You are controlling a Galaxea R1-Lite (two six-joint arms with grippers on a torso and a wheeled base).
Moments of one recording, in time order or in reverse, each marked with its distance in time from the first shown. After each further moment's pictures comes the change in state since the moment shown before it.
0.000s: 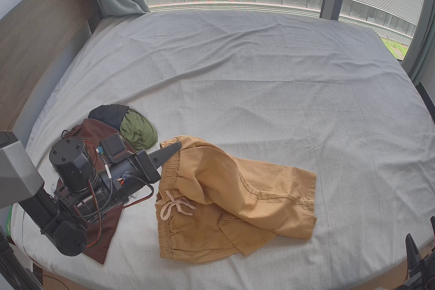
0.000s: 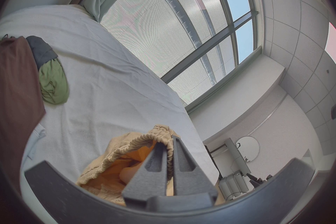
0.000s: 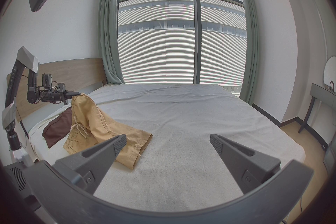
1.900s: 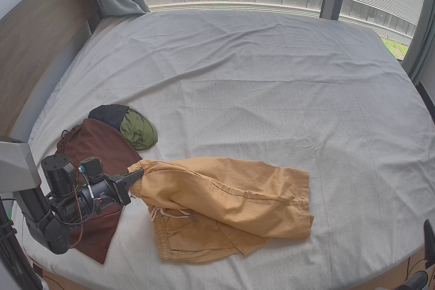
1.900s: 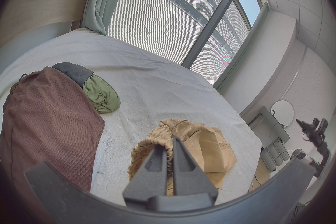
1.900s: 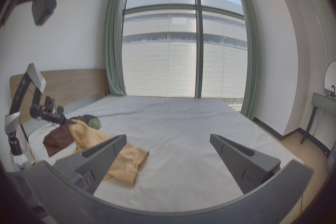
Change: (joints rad) left arm 0.270 0.096 0.151 -0.003 -0.111 0.421; right arm 0.004 0.025 -0.108 -0.029 0.015 -0.024
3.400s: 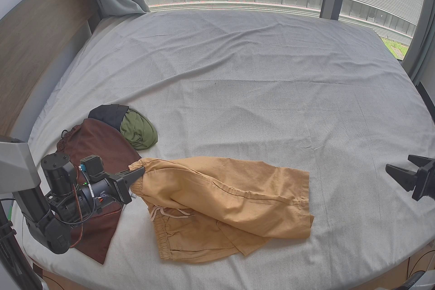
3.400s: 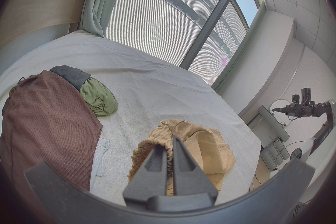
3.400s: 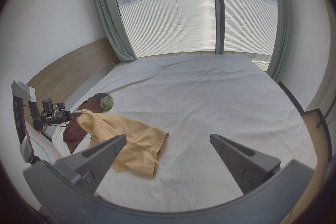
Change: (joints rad) left arm -0.011 -0.010 -0.007 -0.001 0.000 0.005; right arm 0.073 0.917 -0.331 -0.142 0.107 0.073
